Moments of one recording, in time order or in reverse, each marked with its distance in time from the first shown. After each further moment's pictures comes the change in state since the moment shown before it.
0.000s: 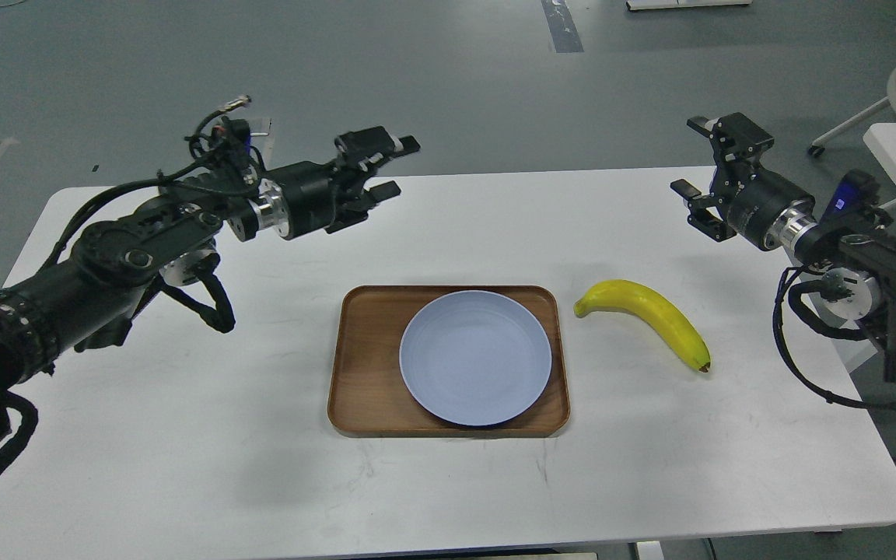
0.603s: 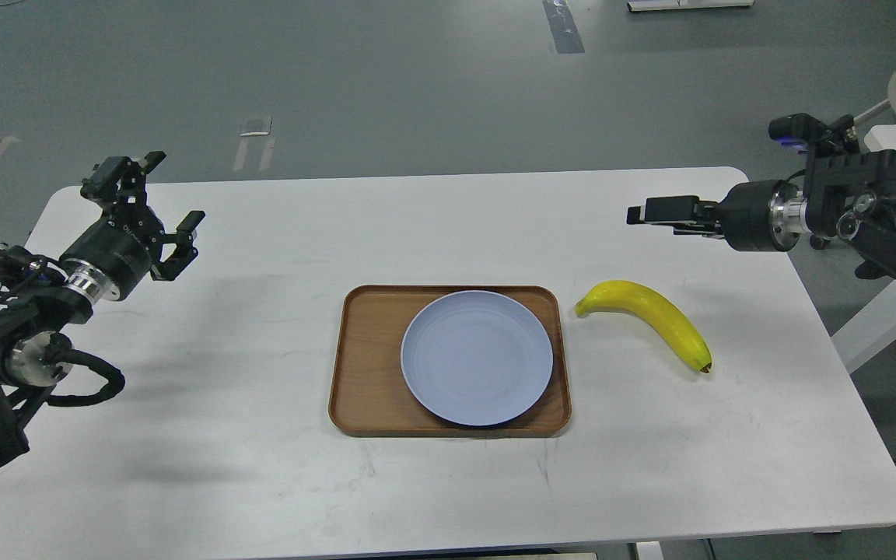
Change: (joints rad) left arm 0.345 0.174 -0.389 0.005 -0.169 0.000 0.000; right arm 0.218 -0.136 -0.146 0.262 -1.079 0.000 0.000
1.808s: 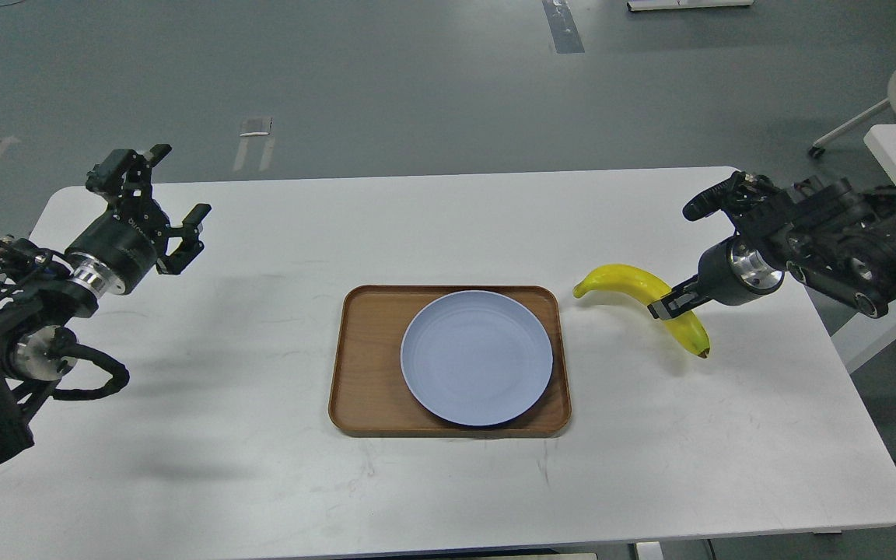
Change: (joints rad) left arm -0.012 -0.005 -0.007 -0.009 0.009 0.000 0.000; right arm 0.157 0.130 -0.429 0.023 -0.213 -0.010 0.000
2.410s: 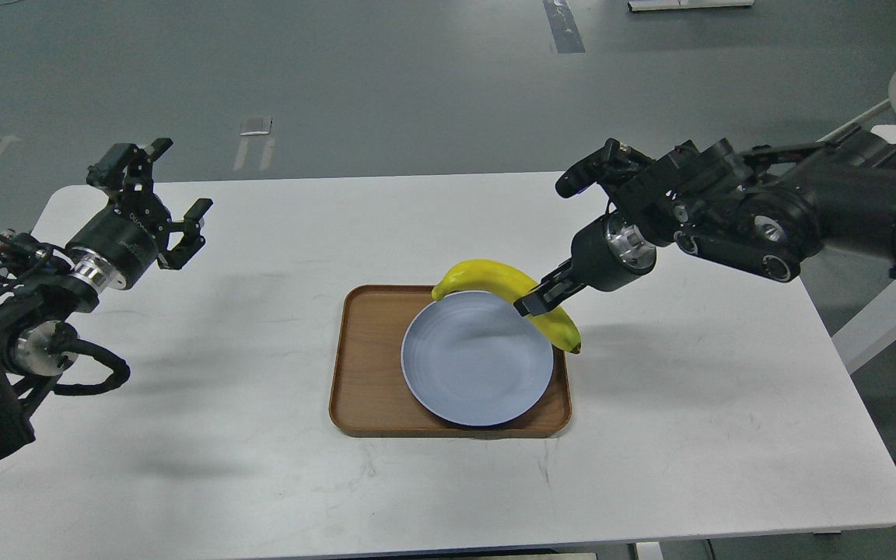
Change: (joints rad) left arm -0.012 -0.002 0.000 0.000 0.000 0.000 0.000; right arm 0.144 0.232 -0.016 0.163 0.170 0.010 0.000
